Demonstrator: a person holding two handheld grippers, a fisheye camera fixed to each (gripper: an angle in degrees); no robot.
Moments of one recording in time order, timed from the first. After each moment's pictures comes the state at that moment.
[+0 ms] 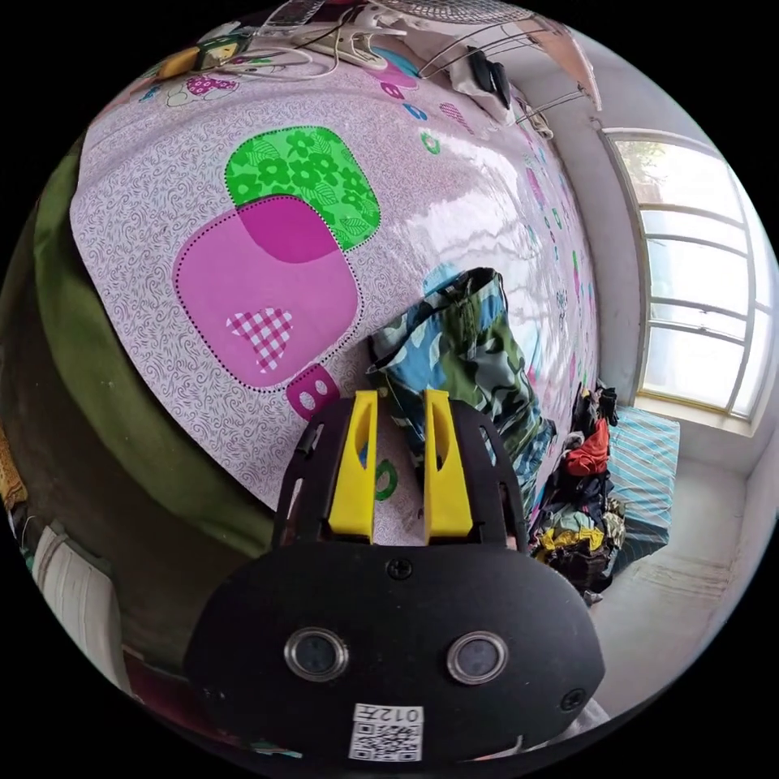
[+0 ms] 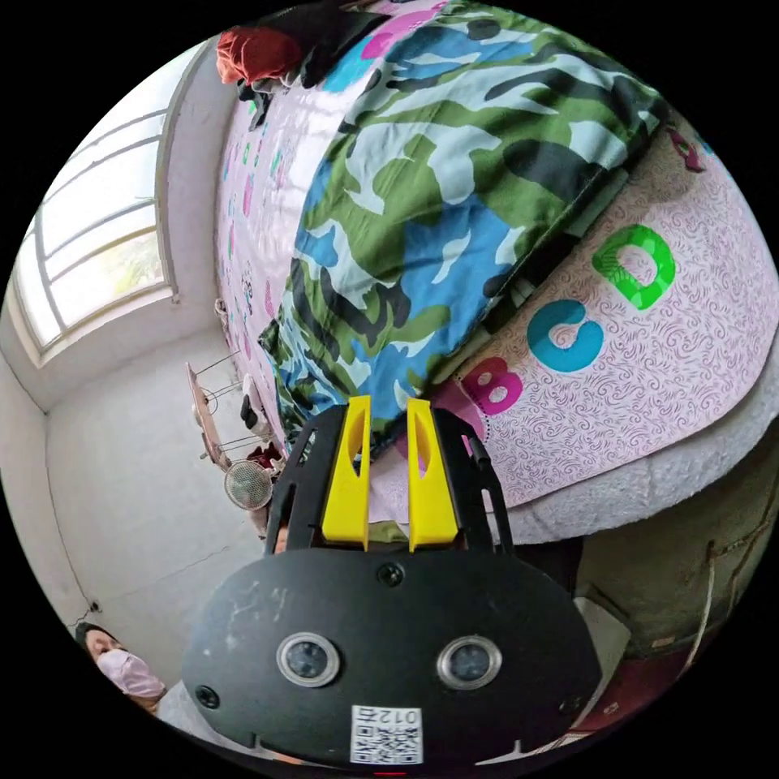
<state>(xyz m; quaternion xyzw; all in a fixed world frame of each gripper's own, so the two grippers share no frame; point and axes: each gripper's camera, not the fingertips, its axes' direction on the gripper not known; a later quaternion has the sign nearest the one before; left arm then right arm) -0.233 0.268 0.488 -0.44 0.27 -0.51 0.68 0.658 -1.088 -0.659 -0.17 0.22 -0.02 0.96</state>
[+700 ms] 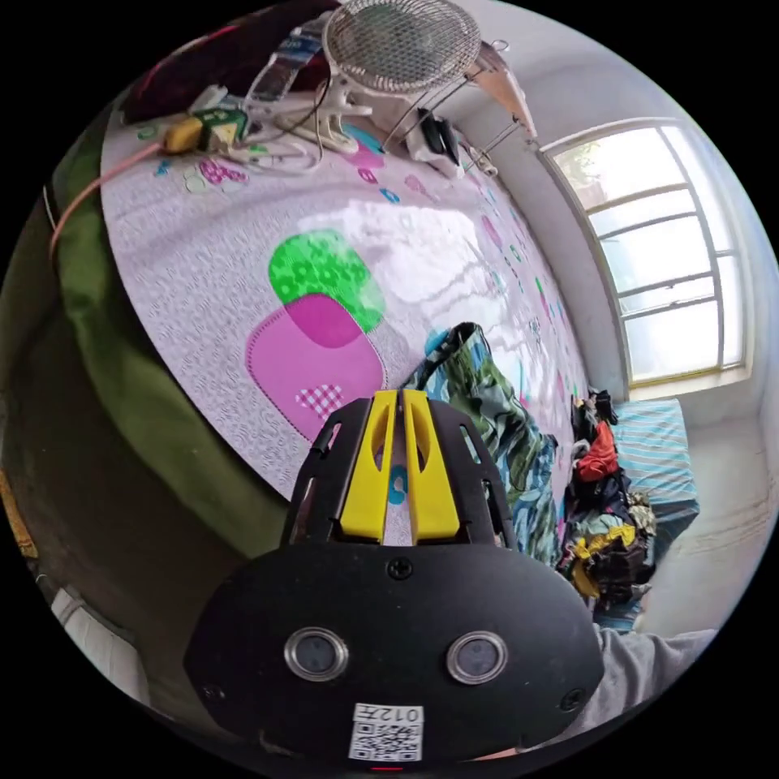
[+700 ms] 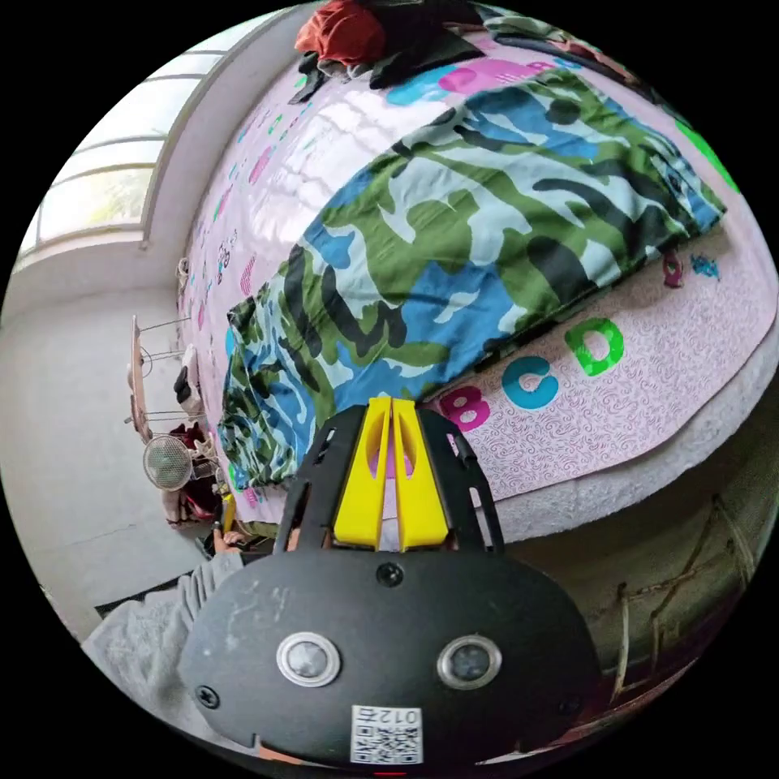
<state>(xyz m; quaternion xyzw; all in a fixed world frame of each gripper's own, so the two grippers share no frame) -0.324 0.230 0.411 -0.33 0.21 -0.46 0.80 0.827 -1.164 -0.802 -0.15 0.36 -0.21 0.89</state>
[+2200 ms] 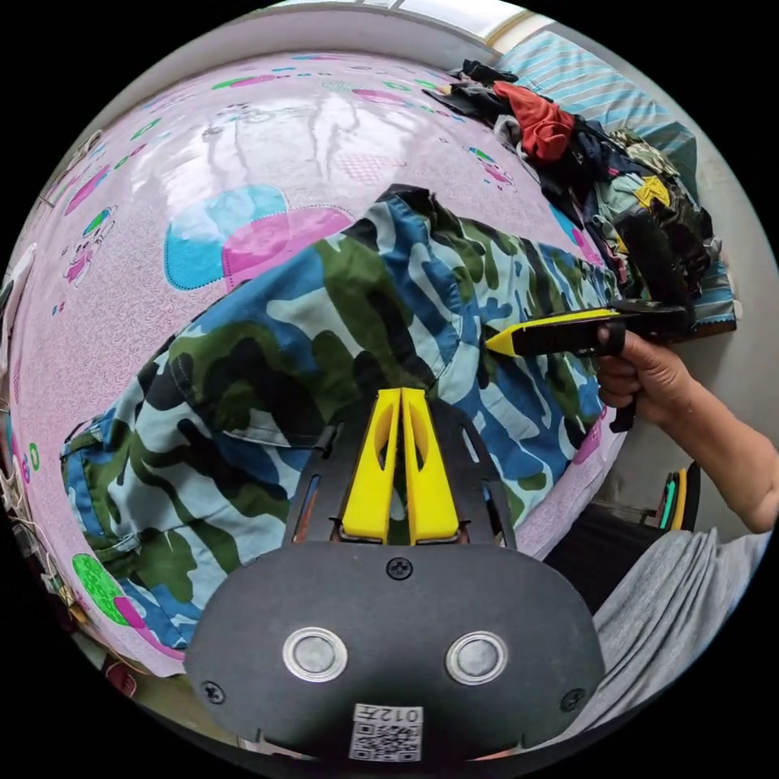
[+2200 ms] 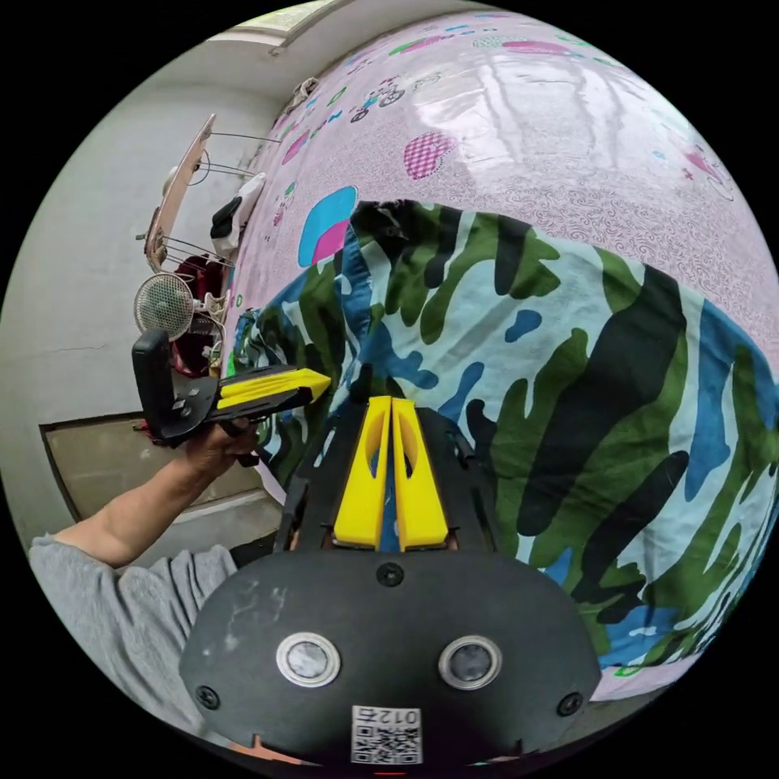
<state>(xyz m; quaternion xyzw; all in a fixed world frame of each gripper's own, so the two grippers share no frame) 0.090 0.023 0.526 -0.40 0.46 0.05 0.79 0.995 -1.273 -0.735 -0.39 0.33 -0.38 0.77</state>
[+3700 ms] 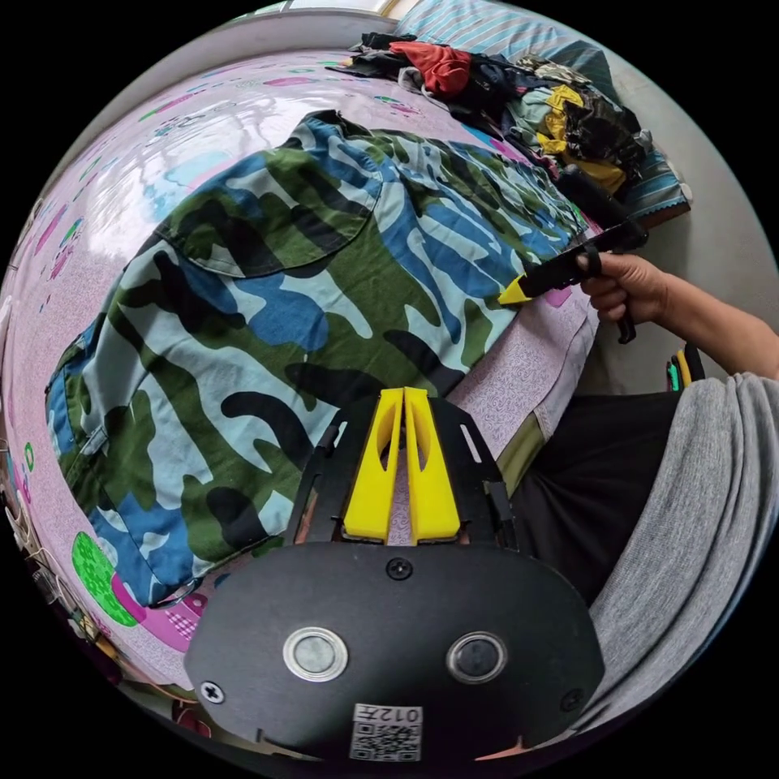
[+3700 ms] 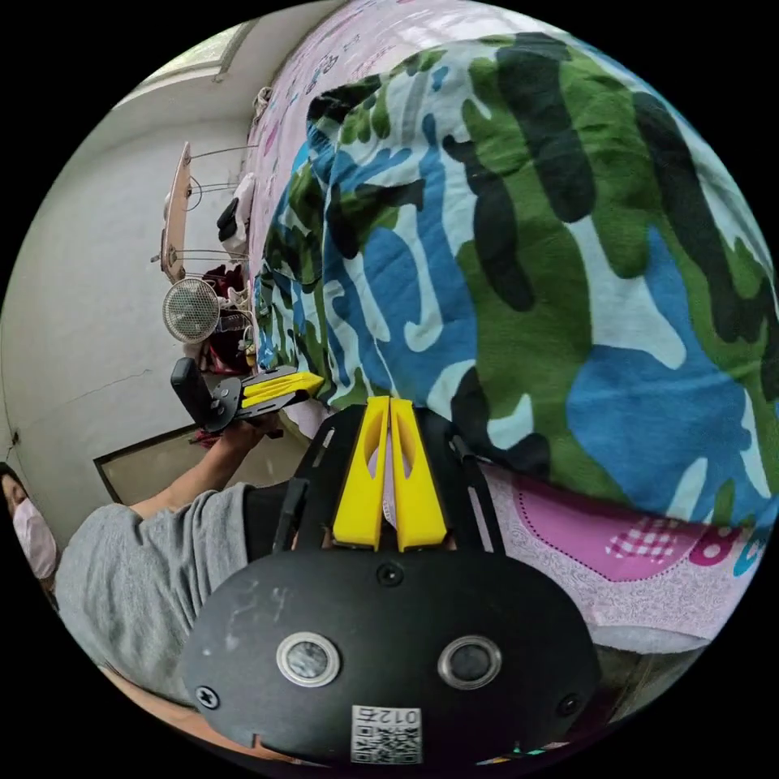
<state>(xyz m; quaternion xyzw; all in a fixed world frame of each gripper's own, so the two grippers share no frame) 0.088 0.170 0.531 -0.37 0.52 0.18 0.75 0.775 -1.169 -0.735 -0.40 0.27 -0.24 0.84</state>
